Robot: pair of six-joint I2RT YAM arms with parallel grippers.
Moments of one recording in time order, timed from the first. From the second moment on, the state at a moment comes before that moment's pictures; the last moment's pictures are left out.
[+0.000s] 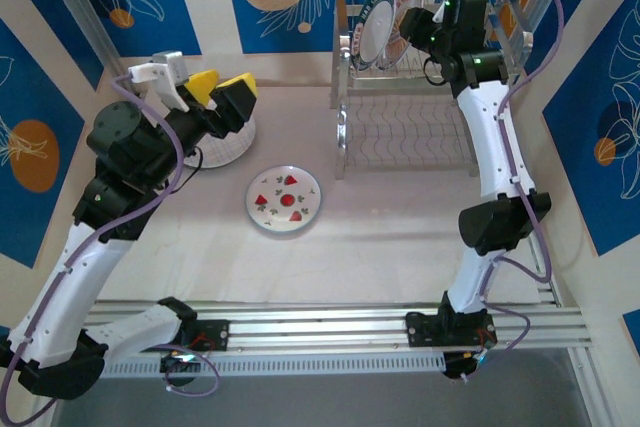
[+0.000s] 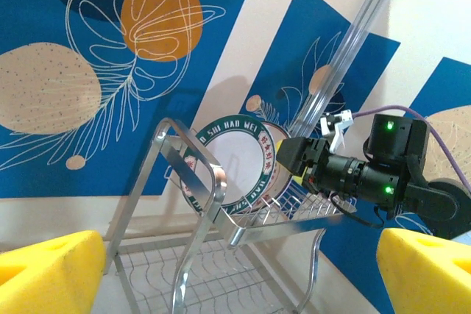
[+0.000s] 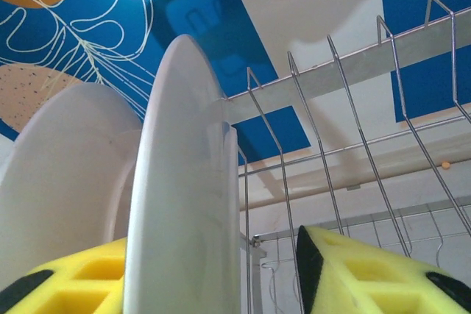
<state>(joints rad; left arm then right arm) -0.55 1.03 1.46 -0.28 0.05 -0.44 0.16 1.86 2.24 -0.71 -0.02 0.47</state>
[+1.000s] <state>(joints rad) -0.56 1.03 1.46 -0.28 0.05 -0.44 0.25 1.97 2.44 -0.86 0.25 0.39</state>
